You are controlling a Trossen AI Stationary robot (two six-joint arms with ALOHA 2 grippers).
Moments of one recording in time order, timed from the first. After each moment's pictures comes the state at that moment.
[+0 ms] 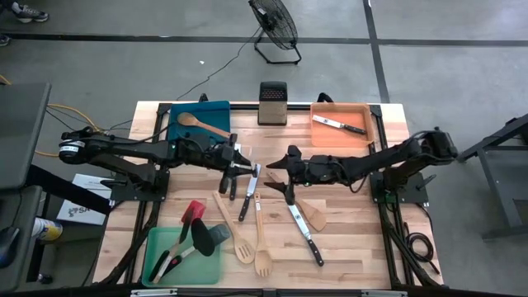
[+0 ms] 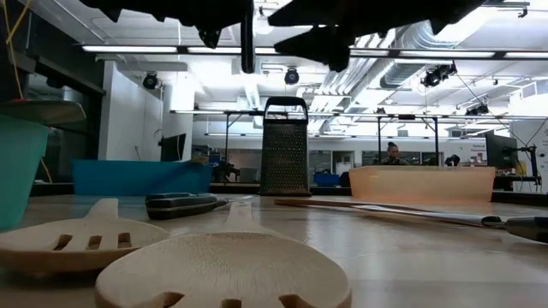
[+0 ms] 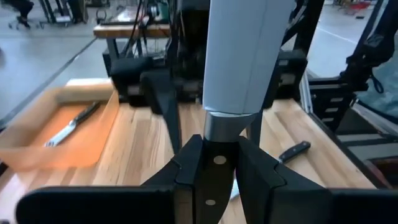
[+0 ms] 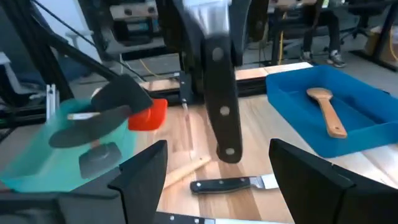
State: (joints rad) left arm 0.04 1.15 0.77 0.24 0.15 0.03; right arm 0.12 1.50 0.82 0.50 0.18 0.15
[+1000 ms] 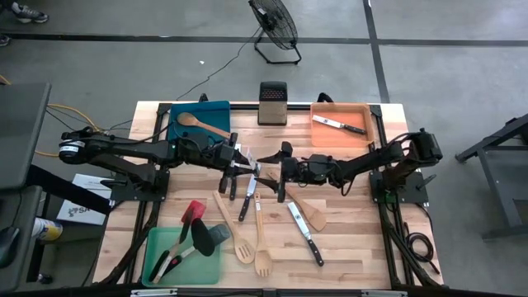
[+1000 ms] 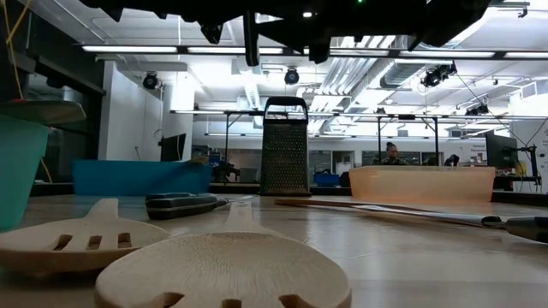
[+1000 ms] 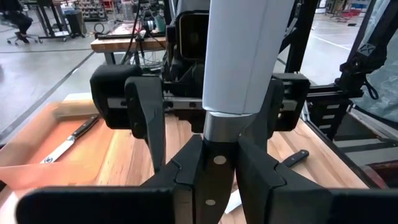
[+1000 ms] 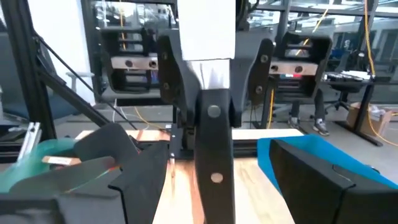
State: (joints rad) left arm 0.04 1.15 0.77 0.28 0.17 0.05; right arm 0.10 1.65 0.83 0.89 0.18 -0.03
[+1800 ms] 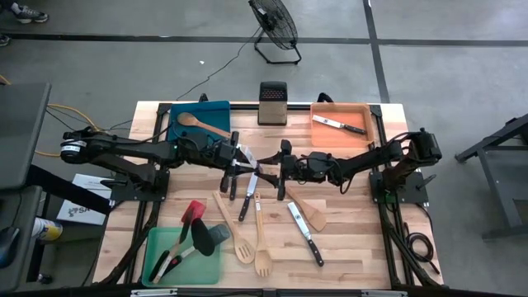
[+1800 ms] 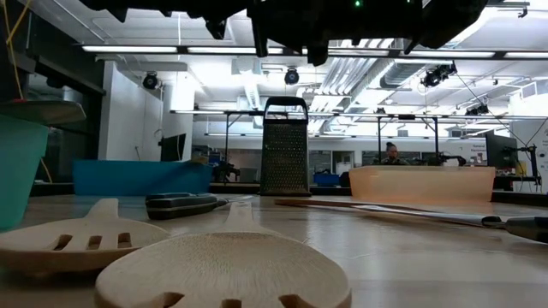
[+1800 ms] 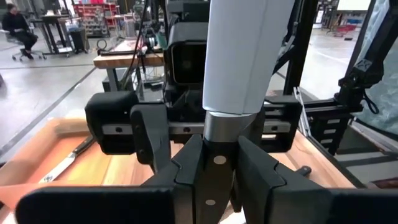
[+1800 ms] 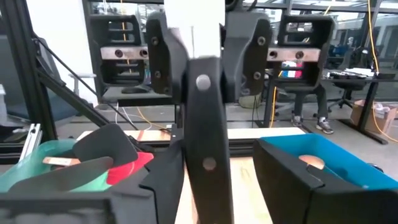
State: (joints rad) left arm 0.04 1.18 0.77 0.37 0.17 0.04; right arm 0.08 1.65 0.83 0.89 0.15 -0.01
